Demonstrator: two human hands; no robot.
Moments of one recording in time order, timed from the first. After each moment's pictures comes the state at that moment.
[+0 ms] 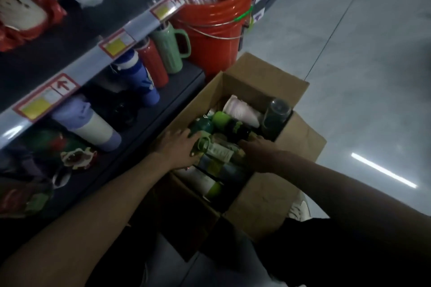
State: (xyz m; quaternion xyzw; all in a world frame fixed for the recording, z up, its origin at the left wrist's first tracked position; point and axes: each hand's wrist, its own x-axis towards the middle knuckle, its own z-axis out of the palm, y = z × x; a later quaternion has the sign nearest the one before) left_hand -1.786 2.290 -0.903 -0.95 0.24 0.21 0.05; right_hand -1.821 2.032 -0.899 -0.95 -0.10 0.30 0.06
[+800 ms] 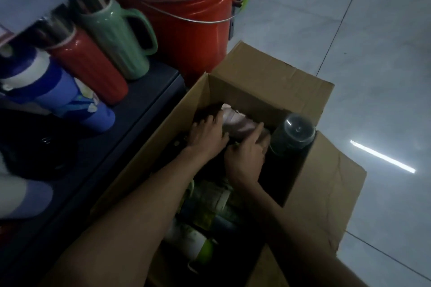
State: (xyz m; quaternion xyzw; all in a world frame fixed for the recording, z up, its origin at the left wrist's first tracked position) left_hand -1.624 2.155 -1.049 -0.97 0.17 0.16 -0.10; right_hand -1.711 2.074 -1.020 -0.85 0.36 0.04 0.39
